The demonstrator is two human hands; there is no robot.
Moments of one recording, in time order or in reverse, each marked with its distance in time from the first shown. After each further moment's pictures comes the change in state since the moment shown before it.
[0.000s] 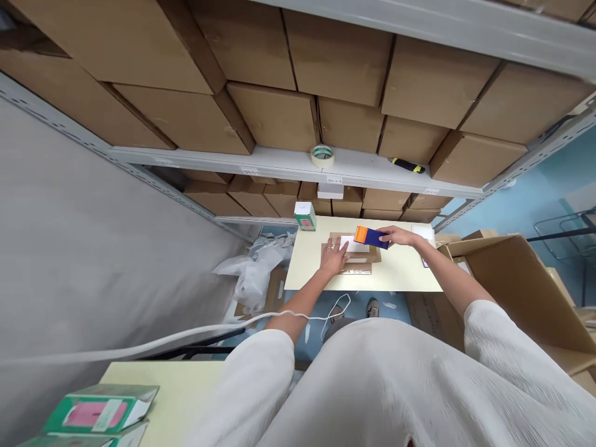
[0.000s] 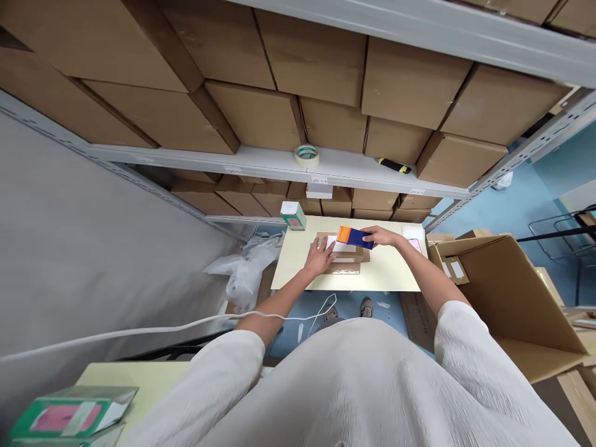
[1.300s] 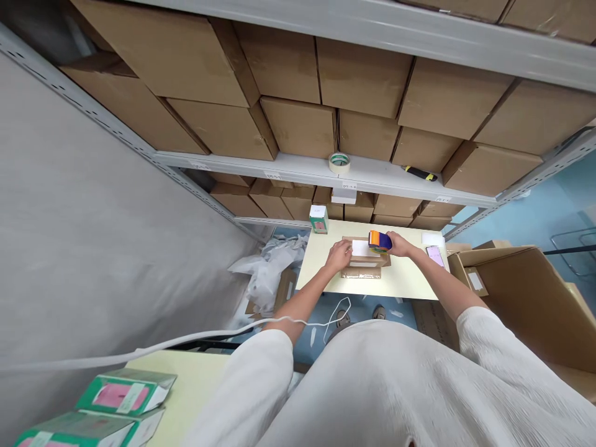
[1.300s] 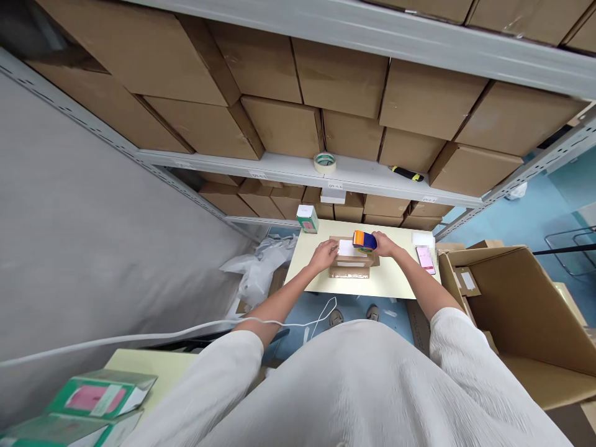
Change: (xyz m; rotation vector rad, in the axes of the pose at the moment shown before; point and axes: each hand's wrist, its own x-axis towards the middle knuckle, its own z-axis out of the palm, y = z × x) left_hand 0.001 -0.010 -0.042 -0.392 0.119 -0.091; right_hand 0.037 0.032 0.037 -0.748 0.302 -0.251
